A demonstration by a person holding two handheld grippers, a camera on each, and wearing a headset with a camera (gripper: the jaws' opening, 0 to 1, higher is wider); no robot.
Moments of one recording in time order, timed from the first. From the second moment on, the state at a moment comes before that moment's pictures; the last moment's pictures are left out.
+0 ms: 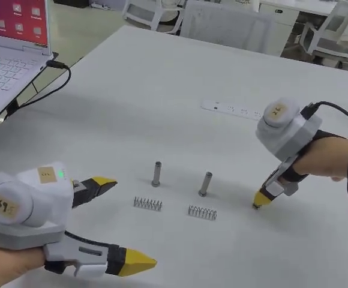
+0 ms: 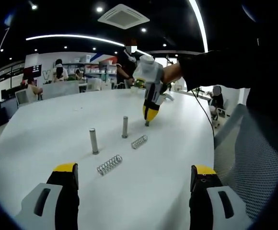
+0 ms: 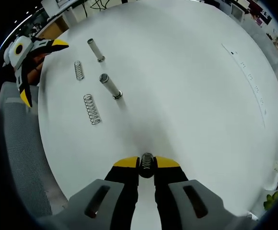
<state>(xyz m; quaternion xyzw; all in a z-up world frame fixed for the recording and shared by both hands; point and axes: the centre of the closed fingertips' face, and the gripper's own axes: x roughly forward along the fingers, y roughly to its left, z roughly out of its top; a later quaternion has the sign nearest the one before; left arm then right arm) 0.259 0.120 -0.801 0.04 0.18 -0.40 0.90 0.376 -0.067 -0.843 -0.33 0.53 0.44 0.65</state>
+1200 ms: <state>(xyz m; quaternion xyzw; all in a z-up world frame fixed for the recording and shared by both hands) 0.256 0.118 -0.796 0.05 0.18 -0.41 0.89 0.352 -0.086 -0.838 -0.33 0.51 0.44 0.66</state>
